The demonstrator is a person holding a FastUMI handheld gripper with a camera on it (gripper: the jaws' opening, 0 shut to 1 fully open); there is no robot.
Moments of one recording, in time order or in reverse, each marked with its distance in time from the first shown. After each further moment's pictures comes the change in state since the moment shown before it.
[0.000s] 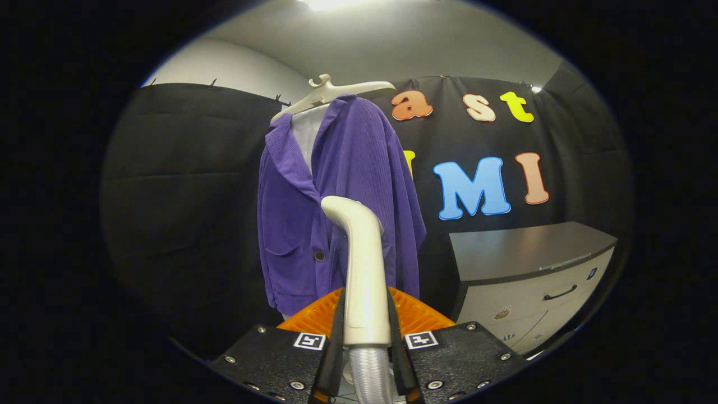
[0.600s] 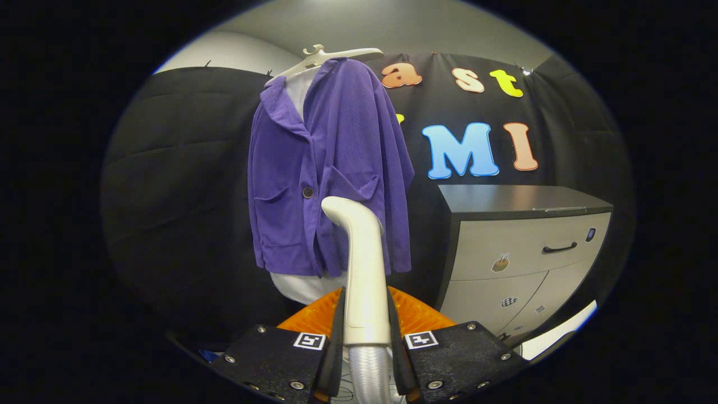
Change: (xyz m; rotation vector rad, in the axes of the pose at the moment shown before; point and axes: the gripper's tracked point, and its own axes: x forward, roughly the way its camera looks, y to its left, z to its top) arm -0.019 -0.016 -0.102 0.009 0.143 -0.060
